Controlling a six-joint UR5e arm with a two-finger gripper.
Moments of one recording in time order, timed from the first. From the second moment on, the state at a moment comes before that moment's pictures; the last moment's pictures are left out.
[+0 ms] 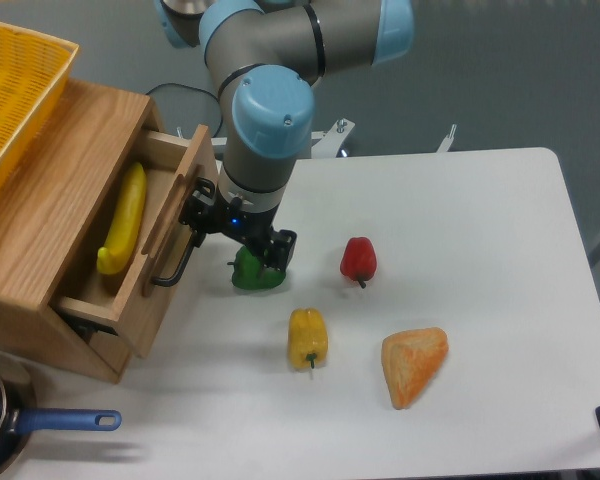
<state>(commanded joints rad) 2.32 -1.80 -1.50 -1.43 1.31 0.68</state>
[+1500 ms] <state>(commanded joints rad) 2.24 -1.80 -1.50 -1.42 1.31 0.62</state>
